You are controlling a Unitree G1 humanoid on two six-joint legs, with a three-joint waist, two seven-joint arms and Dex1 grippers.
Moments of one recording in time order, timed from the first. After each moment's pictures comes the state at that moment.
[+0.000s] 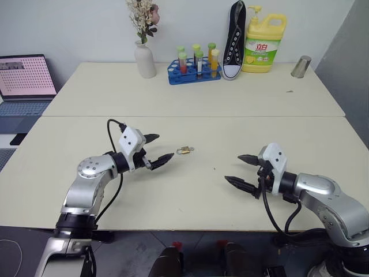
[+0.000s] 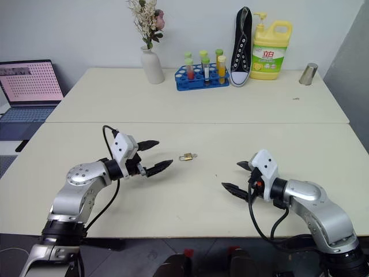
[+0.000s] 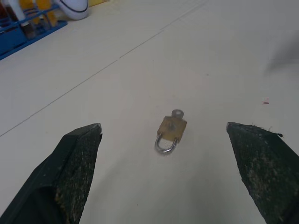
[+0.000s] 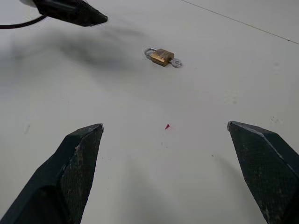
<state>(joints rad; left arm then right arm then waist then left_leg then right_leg) -0.39 0.56 0.00 0.14 -0.29 0.19 -0.94 -0.17 -0.63 0.03 -0.51 0.49 0.72 0.69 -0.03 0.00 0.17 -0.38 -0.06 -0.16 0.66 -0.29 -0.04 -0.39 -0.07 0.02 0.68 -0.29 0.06</state>
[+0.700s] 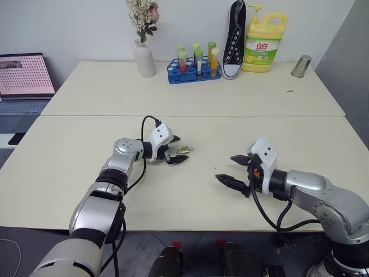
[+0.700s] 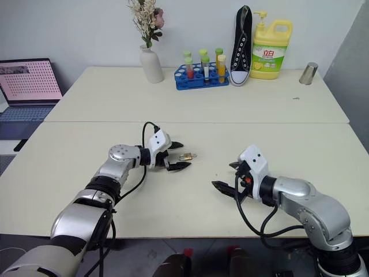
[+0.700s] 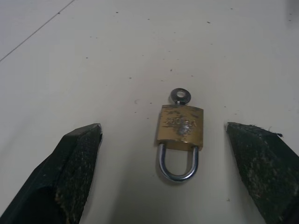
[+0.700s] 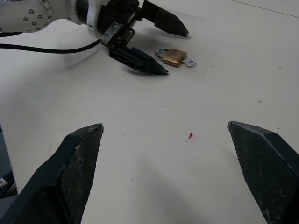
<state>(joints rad) -0.89 0.41 -0.15 1.07 -0.02 -0.23 -1.11 -0.26 -0.57 0.02 -0.63 0.62 1.05 0.49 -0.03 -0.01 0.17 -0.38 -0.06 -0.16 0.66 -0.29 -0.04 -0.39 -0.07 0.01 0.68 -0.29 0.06</state>
